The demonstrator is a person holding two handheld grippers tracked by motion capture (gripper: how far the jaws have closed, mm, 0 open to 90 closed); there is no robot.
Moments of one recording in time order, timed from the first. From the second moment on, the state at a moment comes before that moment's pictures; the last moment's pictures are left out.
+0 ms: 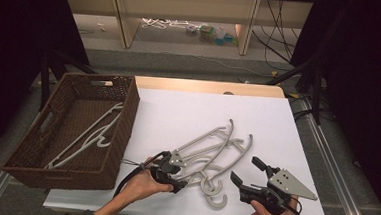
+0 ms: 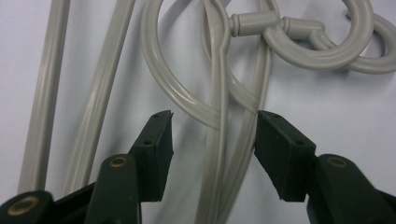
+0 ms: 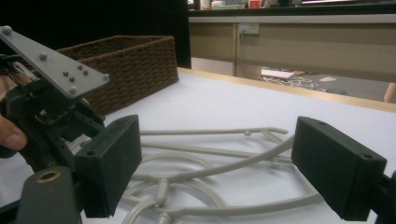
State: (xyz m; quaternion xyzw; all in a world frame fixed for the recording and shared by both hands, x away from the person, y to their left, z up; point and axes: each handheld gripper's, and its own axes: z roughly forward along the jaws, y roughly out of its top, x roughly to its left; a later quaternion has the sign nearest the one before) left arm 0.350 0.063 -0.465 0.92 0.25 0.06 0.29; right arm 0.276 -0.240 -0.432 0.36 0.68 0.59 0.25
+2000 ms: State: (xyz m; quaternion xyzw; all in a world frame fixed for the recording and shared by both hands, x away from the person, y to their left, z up) left arm 0.368 0.090 -0.426 0.84 0.33 0.00 0.42; right arm 0.275 -0.243 -0.431 0.36 0.69 0.58 0.25
